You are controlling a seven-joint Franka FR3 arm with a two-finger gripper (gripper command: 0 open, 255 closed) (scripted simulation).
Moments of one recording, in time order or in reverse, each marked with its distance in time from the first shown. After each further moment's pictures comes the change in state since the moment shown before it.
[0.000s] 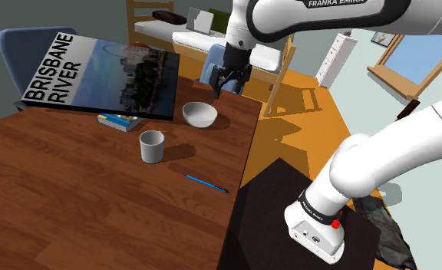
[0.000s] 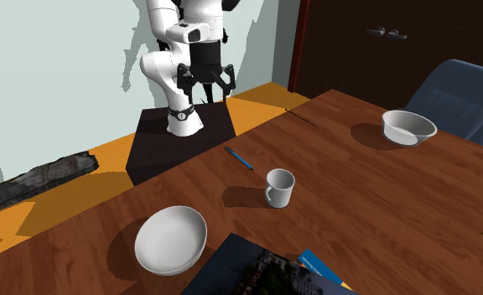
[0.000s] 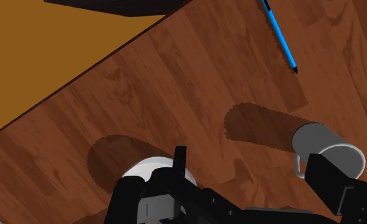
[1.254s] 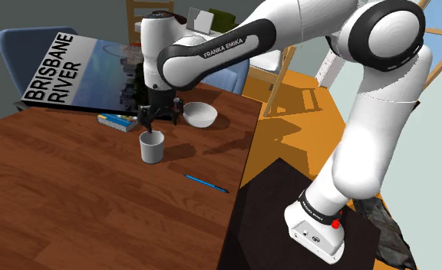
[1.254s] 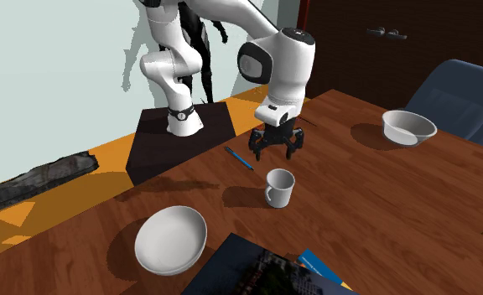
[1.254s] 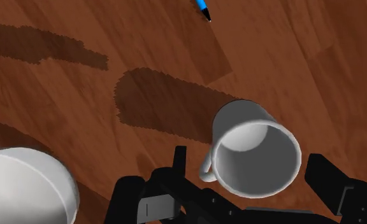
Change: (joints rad) arm 0.102 0.691 0.164 0.384 -0.188 0.204 0.348
